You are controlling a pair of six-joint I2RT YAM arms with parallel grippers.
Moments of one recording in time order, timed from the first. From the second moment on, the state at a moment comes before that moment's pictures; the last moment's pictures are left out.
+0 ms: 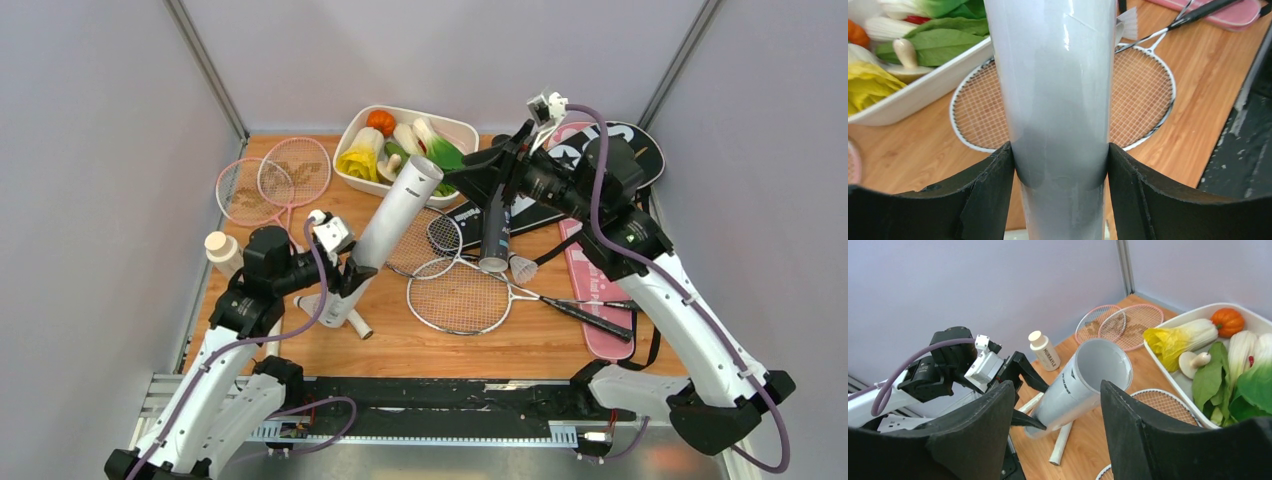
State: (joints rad) left arm -0.33 0.69 0.71 -0.35 0.62 0.20; right arm 0.60 1.13 1.43 -0.18 -0.42 0.40
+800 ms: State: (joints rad) left arm -0.35 0.69 0.71 -0.37 0.57 0.44; right arm 0.60 1.28 1.43 -0.30 -0.53 0.37
